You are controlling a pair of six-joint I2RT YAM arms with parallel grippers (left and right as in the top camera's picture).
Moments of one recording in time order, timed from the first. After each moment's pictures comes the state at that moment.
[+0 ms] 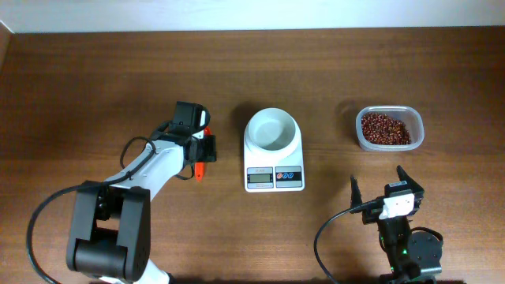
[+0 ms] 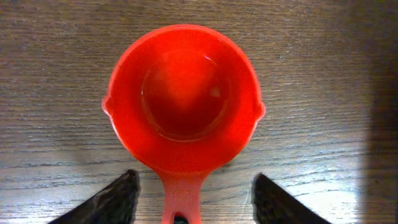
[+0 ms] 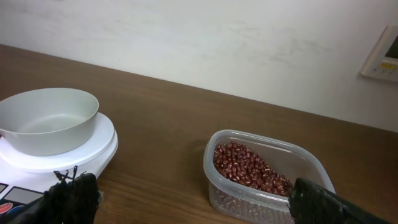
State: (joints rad) left arm -0.18 1.75 0.96 -0.38 -0.02 -0.19; right arm 0.10 0.01 0.01 -0.07 -0.05 -0.15
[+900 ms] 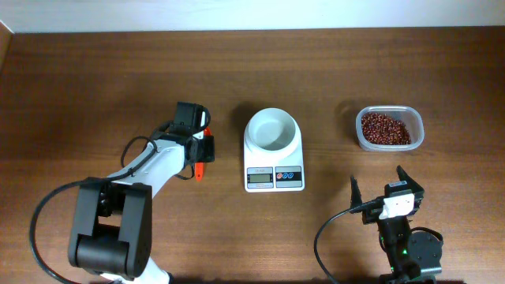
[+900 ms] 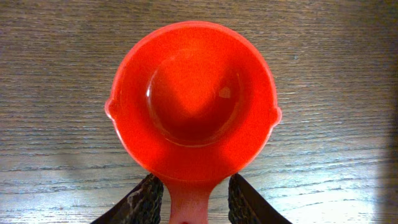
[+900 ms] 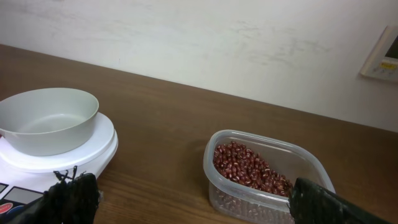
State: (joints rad) left arm -0.18 1.77 0.96 -0.37 -0.03 -0.18; right arm 0.10 0.01 0.01 -0.07 -0.05 -0.15
